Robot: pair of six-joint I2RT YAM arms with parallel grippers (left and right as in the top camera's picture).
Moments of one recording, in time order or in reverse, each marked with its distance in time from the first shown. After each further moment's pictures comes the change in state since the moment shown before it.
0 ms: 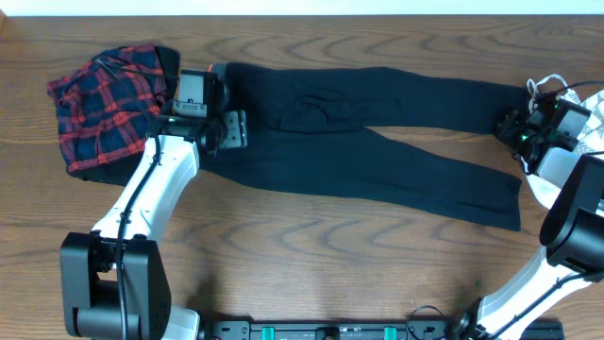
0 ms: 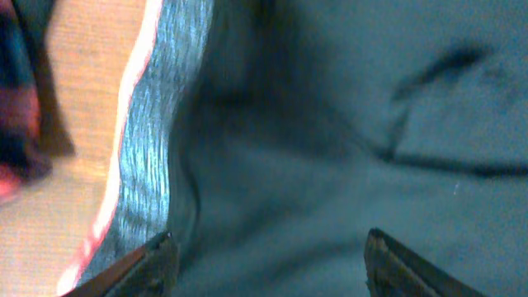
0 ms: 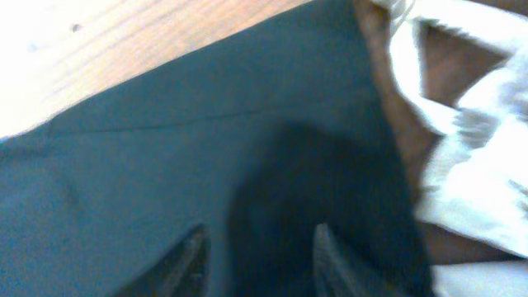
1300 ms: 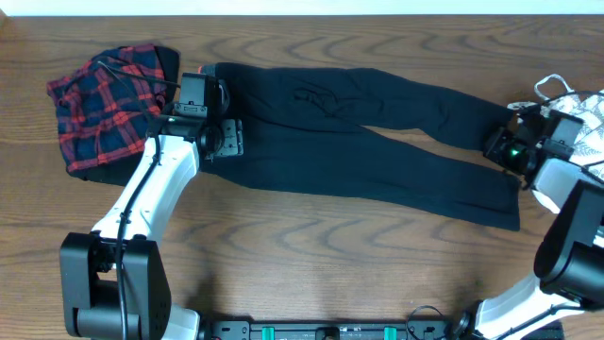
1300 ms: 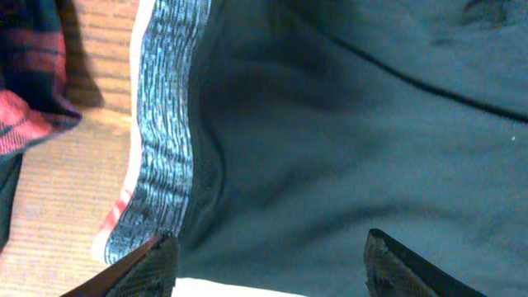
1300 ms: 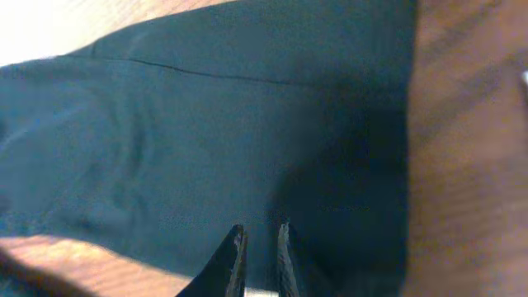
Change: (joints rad) left arm 0.000 0.000 0.002 -0.161 -0.053 0.000; right arm 0.041 -0.177 -0.126 -0.203 -0.031 -0.022
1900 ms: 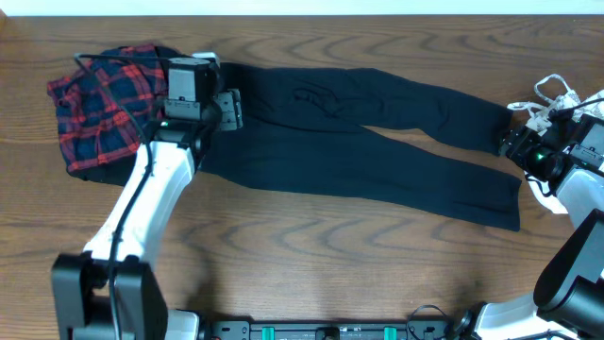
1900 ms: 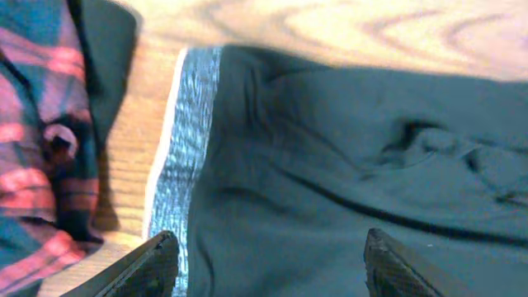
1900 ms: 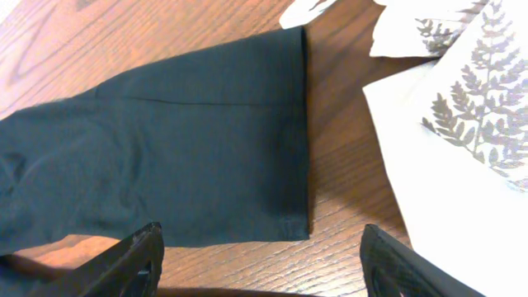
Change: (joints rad) left arm 0.000 -0.051 0.004 0.250 0.000 0.019; right arm -0.102 -0.154 0.000 -0.140 0.007 0.011
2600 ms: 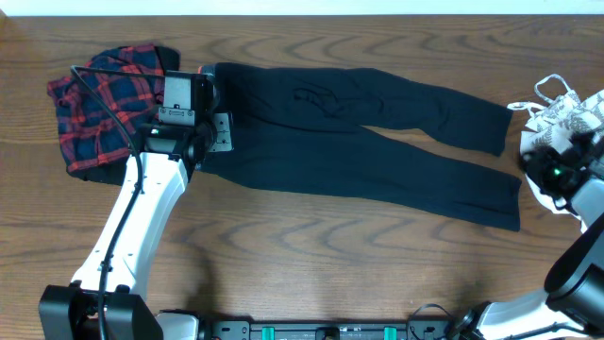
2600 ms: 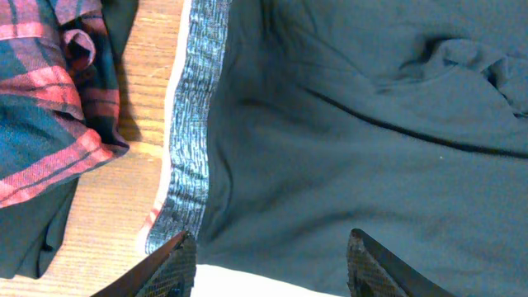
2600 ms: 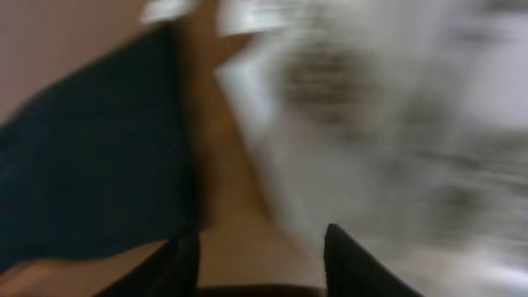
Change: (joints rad) left arm 0.000 -0.108 0.004 -0.263 -0.003 0.003; right arm -0.112 0.044 -0.018 0.005 -0.027 0.029
